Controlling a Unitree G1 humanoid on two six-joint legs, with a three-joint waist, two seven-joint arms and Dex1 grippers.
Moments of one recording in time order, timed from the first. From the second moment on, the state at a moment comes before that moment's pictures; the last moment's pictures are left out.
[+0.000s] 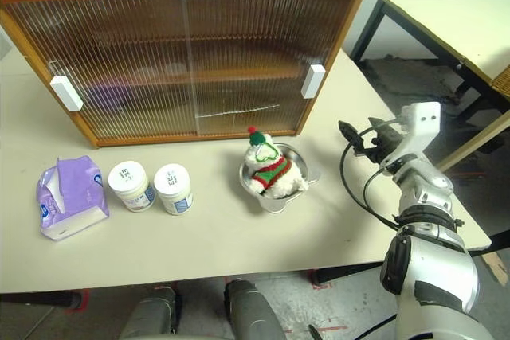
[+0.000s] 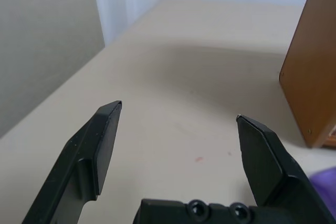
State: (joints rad) left arm 0.26 0.58 0.85 -0.21 -0.54 0.26 -0.35; right arm -0.72 -0.71 -0.39 1.18 0.28 -0.23 0.86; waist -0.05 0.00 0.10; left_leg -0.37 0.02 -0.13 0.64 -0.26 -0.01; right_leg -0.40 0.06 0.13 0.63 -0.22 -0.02
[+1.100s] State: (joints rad) left arm 0.36 0.58 0.86 -0.34 -0.65 0.27 -0.48; right arm -0.54 -0.73 -0.34 0.62 0.55 0.31 1.50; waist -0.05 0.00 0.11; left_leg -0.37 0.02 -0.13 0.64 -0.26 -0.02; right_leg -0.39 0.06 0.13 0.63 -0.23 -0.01
